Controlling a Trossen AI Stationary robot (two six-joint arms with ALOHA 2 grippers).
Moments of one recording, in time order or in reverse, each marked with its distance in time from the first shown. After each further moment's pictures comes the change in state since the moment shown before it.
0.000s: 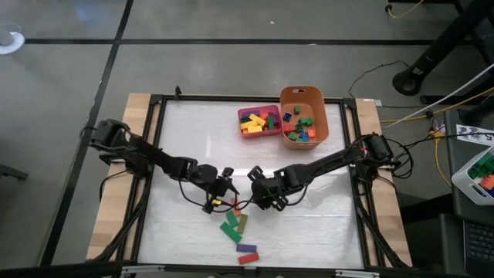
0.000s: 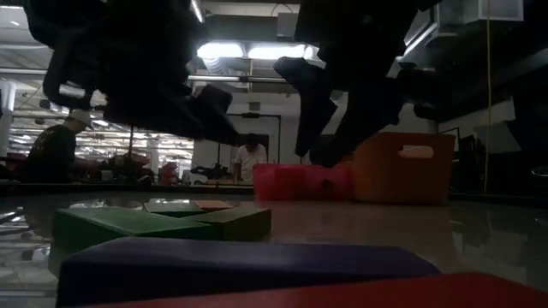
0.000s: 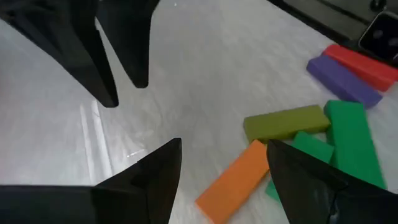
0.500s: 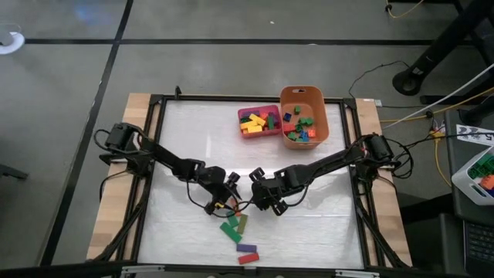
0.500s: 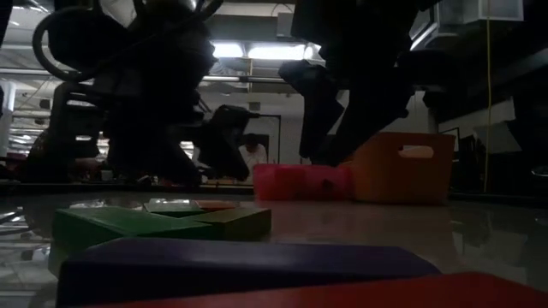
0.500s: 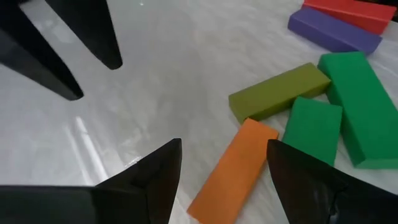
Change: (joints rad) left arm 0.035 0.154 0.050 0.031 0.126 0.213; right arm 0.001 -0.001 0.000 0.006 -0.077 0.156
